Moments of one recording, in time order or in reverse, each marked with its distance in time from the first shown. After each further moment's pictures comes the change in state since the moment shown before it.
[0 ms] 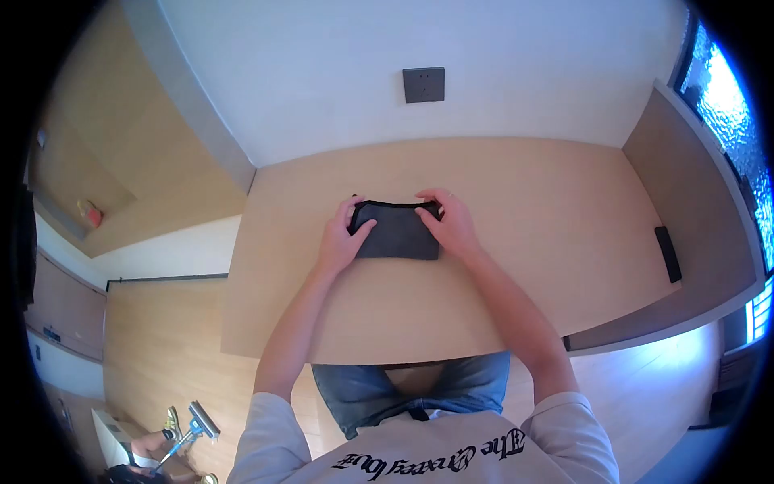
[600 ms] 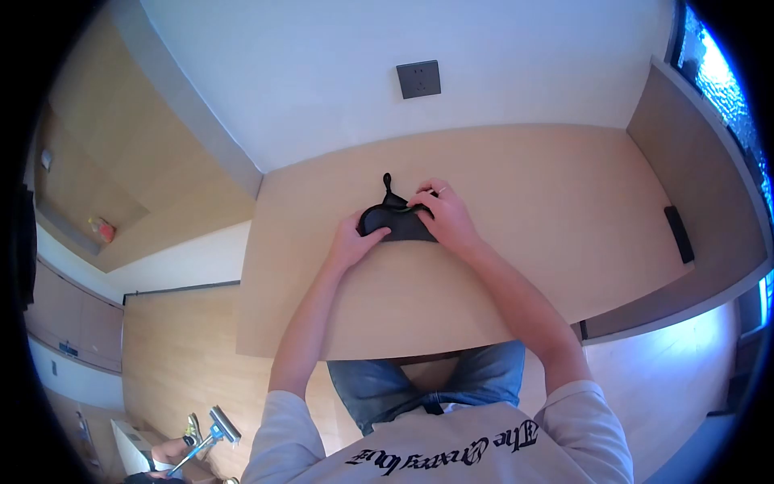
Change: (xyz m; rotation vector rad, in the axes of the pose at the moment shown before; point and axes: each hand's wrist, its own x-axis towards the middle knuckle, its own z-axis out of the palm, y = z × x) left_hand 0.006 -0.014 0.000 -0.093 -0.172 0.028; right_hand 0.004 0.008 0.014 -0.189 0.027 -0.306
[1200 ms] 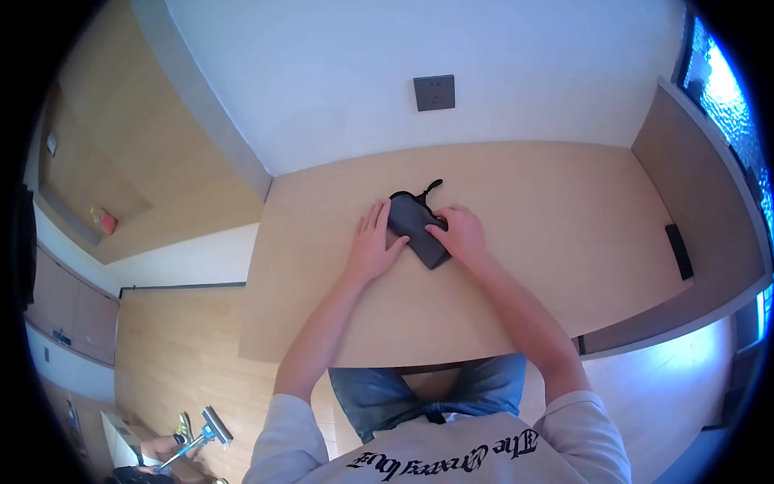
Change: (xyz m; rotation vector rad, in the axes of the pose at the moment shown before) left_hand -0.001 0.007 0.026 0.654 0.348 0.321; right_hand -0.003 0.004 0.005 -0.198 -0.149 0.402
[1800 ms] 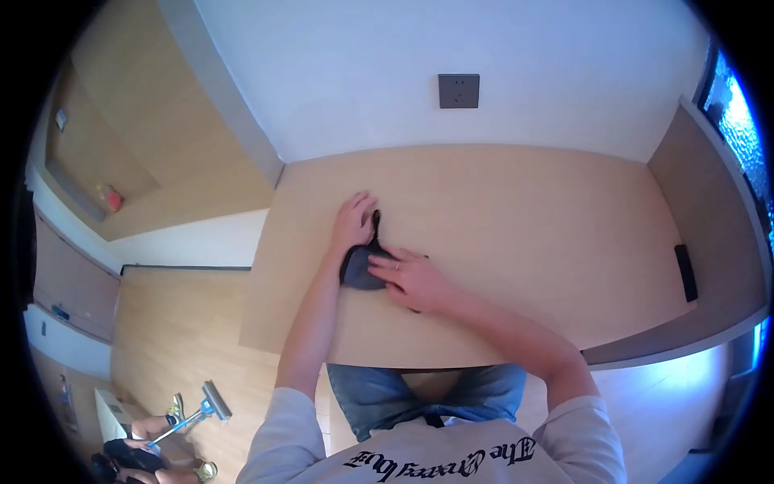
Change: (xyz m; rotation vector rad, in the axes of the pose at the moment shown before) left_hand -0.002 -0.115 0.020 -0.047 -0.166 -0.092; right_hand -0.051 -0.059 0.047 0.088 -0.323 -0.880
